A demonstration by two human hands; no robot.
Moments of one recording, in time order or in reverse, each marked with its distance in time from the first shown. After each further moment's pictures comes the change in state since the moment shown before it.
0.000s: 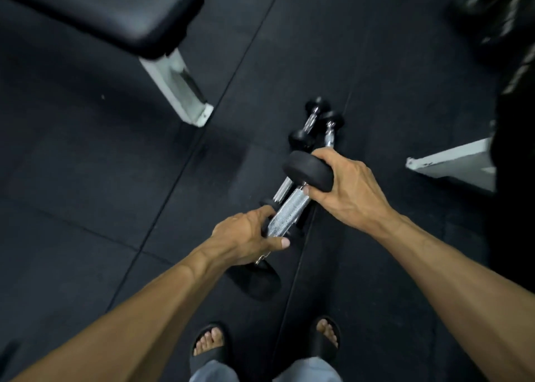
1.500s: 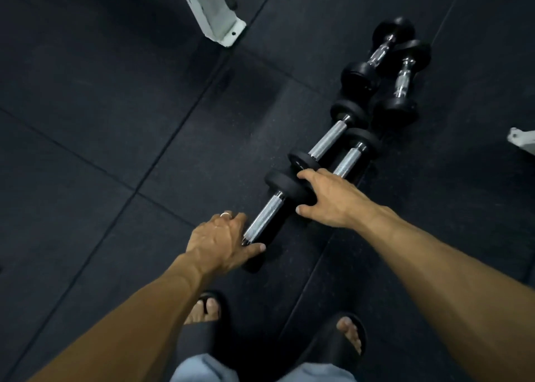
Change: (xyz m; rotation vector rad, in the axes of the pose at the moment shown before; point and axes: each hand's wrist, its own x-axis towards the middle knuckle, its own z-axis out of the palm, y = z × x) left_hand 0.062 -0.150 0.154 0.280 0.016 -0.364; right_hand 0.034 0.096 0.210 -0.196 -0.647 0.007
